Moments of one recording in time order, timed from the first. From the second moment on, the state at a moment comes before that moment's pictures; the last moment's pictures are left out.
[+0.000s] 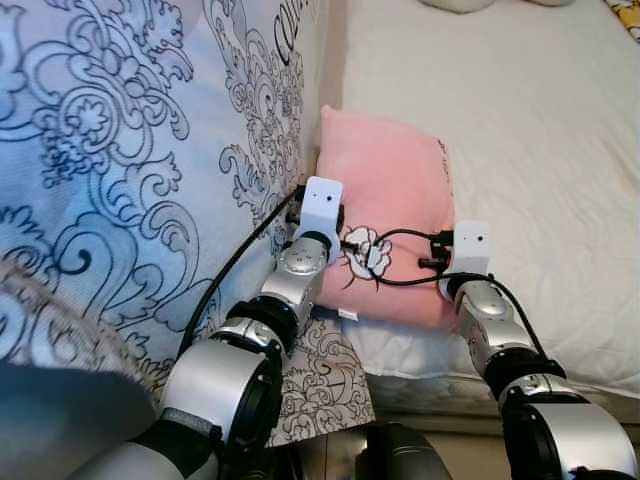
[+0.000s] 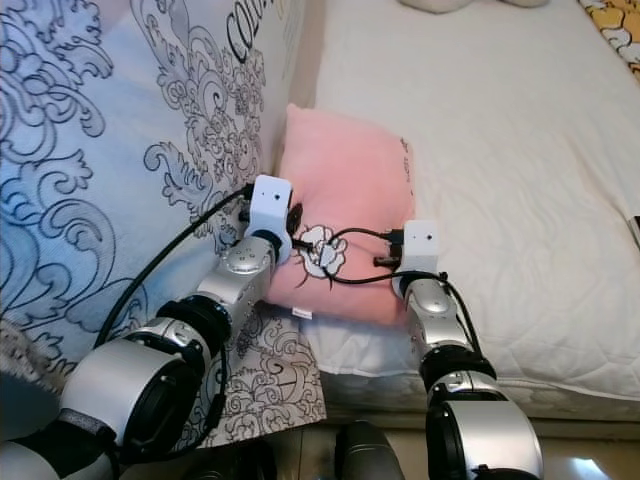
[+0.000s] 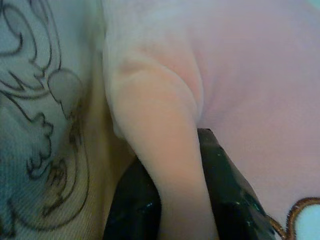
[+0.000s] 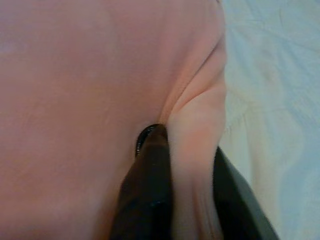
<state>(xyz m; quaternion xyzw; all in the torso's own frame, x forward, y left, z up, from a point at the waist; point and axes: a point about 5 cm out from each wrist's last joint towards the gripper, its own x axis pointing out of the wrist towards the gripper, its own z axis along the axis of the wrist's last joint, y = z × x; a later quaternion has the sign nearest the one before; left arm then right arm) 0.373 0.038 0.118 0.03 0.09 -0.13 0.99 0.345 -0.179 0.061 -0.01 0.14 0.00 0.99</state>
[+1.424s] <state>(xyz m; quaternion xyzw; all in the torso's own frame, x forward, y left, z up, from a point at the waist) 0.328 0.037 0.175 0.13 -0.19 -0.16 0.96 0.330 -0.153 0.073 0.04 0.02 -0.03 1.00</state>
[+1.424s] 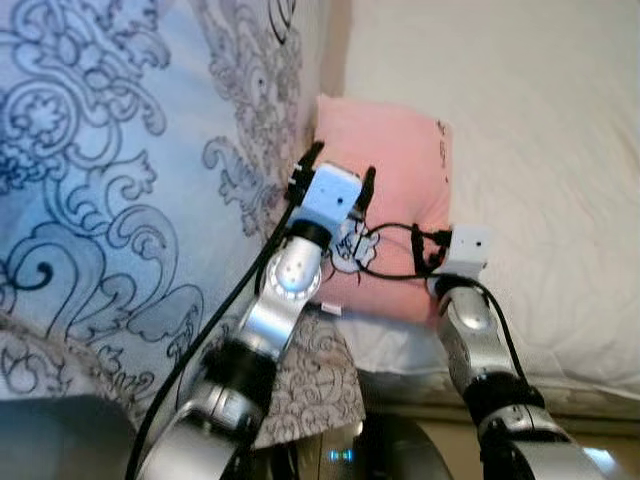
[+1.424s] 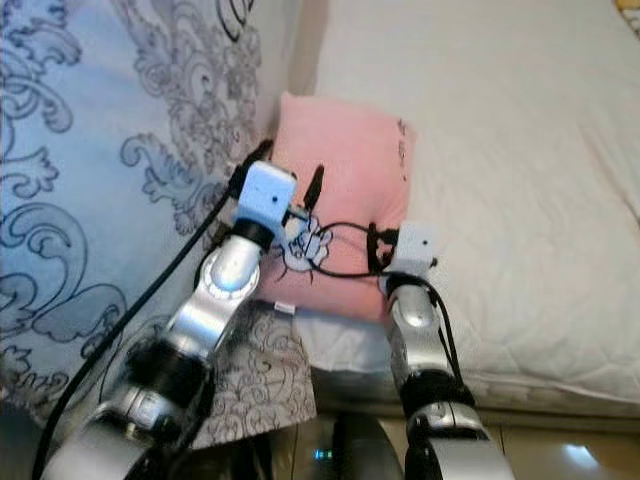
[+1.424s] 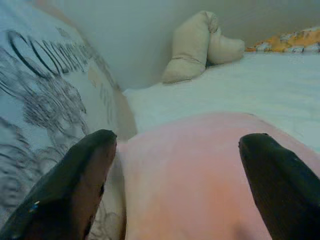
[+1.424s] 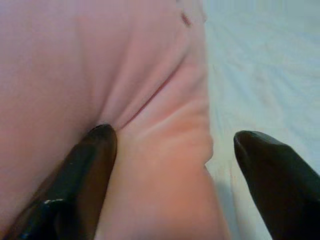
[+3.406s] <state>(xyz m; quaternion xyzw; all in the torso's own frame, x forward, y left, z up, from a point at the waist) 0.279 0.132 0.093 -0.05 -0.03 -0.06 1.00 0.262 -0.173 0.076 -0.05 -0.01 0.02 1.00</state>
